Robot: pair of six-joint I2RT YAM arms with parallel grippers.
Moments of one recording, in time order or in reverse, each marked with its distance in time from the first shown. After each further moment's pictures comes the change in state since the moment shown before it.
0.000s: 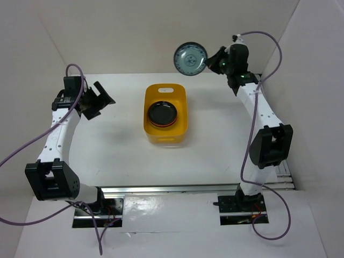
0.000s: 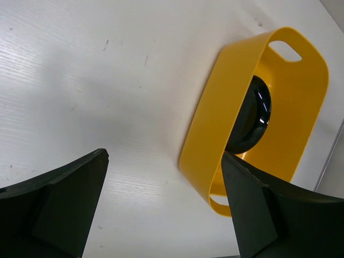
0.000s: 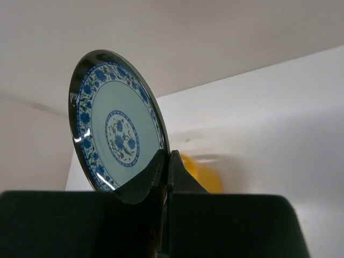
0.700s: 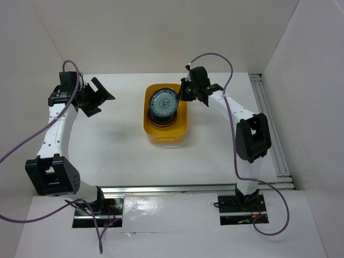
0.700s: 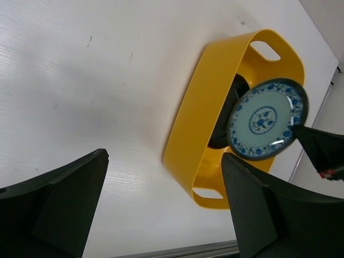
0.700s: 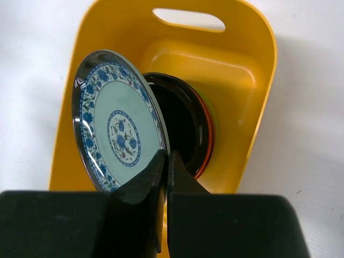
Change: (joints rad) left arm 0.051 0.063 0.070 -0.038 0.093 -0.041; right arm 0.313 0.137 -0.066 -0.160 -0.056 -0.227
